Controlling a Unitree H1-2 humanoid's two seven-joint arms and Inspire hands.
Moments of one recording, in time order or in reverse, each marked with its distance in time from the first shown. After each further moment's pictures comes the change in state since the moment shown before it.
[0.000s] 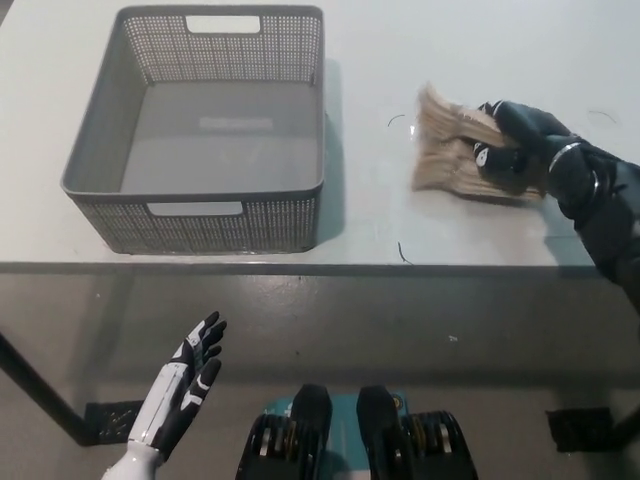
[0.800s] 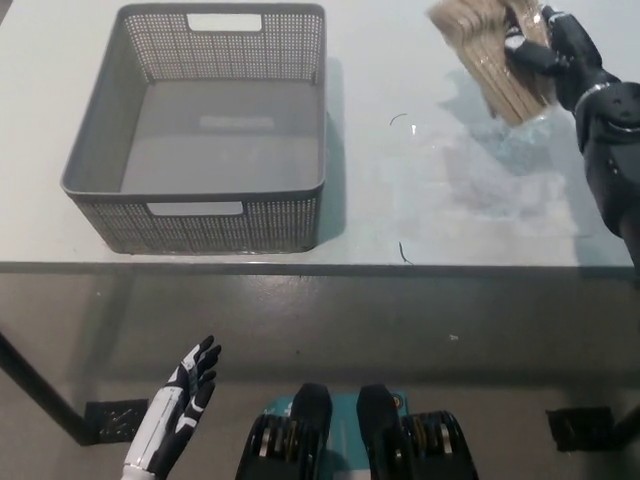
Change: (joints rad) left_arm 0.060 -0.001 0.001 0.002 0.002 0.000 0.002; right_arm -0.116 0.033 -0.578 -0.003 0.387 0.097 0.078
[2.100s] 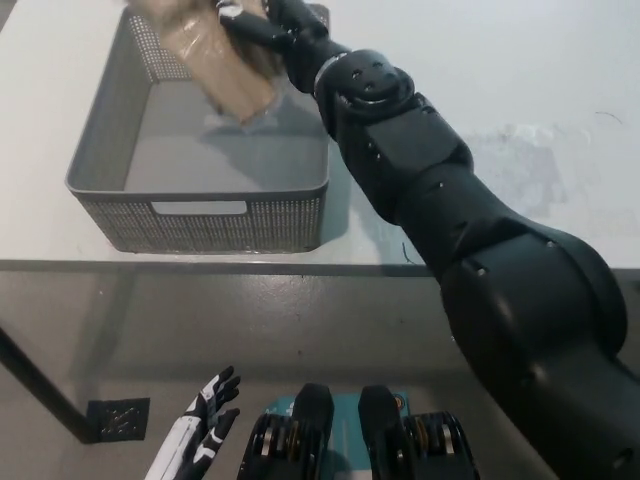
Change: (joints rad) left_arm 0.047 0.003 -0.060 -0.013 0.003 0.000 -0.003; right_arm -0.178 0.372 0.217 0.012 0.104 0.071 -0.010
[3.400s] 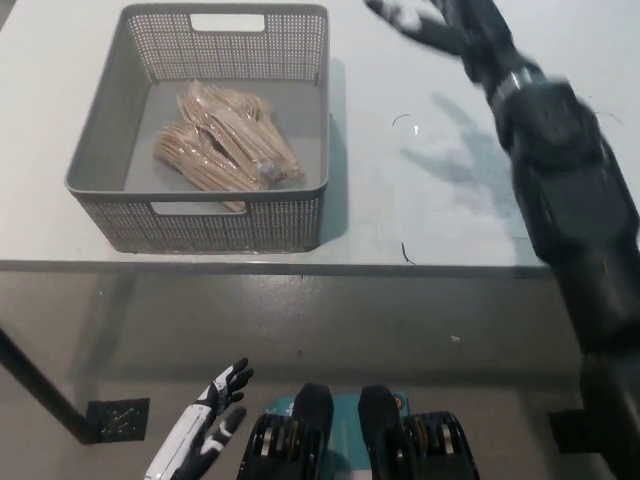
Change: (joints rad) left_arm -0.041 0.038 -0.038 0.004 0.004 0.004 -0.036; right_arm 0.468 -0.261 0.009 -0.689 -0.007 0.022 0.060
